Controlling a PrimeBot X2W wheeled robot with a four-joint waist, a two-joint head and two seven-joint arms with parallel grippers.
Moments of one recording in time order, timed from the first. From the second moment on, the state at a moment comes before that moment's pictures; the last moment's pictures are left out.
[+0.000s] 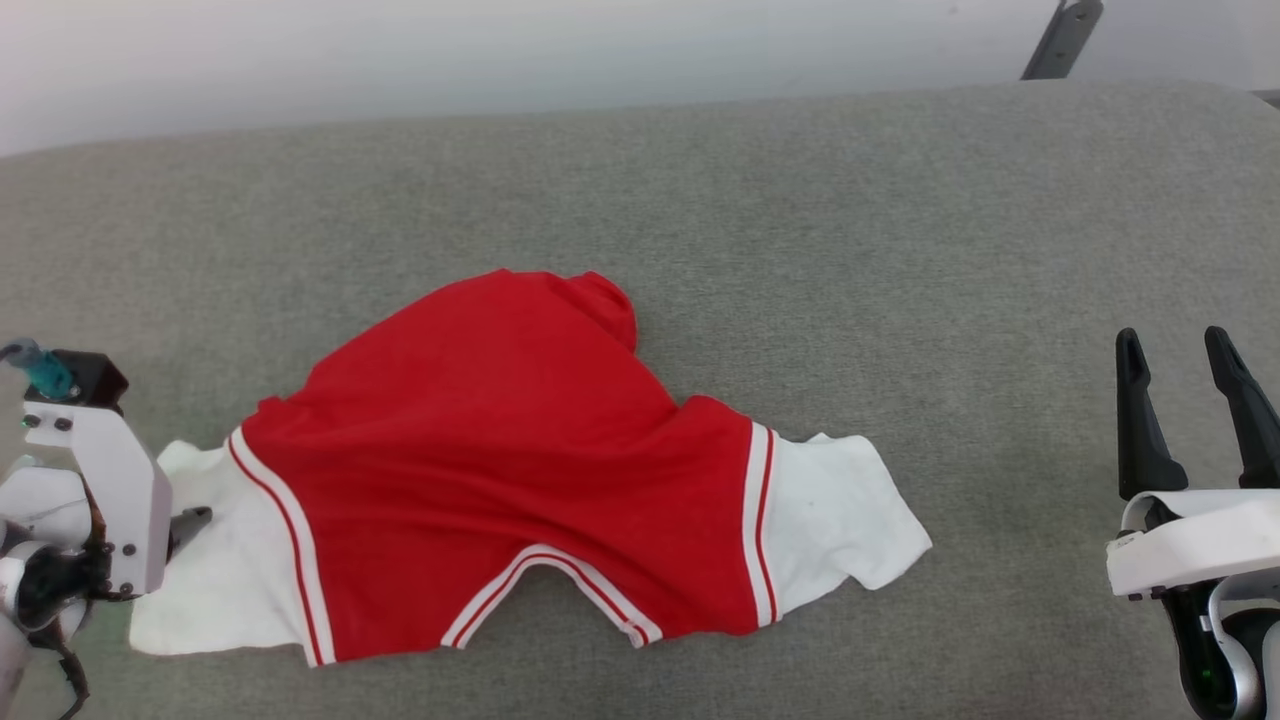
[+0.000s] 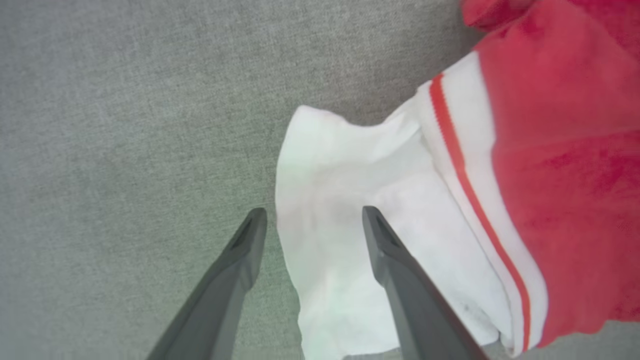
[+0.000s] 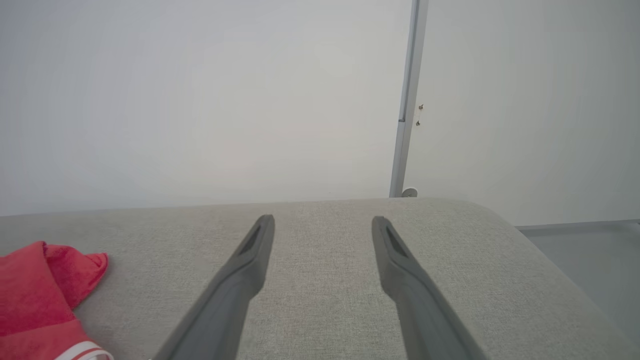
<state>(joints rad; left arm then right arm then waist) -0.62 0.80 -0.54 0.60 -0.87 -0.12 0.68 -0.19 -0.12 -0.11 -0.01 0.22 0.13 -0.05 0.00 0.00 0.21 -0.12</state>
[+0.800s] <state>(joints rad) -0.47 0.83 -0.49 0.52 -1.01 -0.01 0.80 -0.19 -0.13 -0.10 -0.02 0.24 0.13 -0.06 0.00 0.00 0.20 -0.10</state>
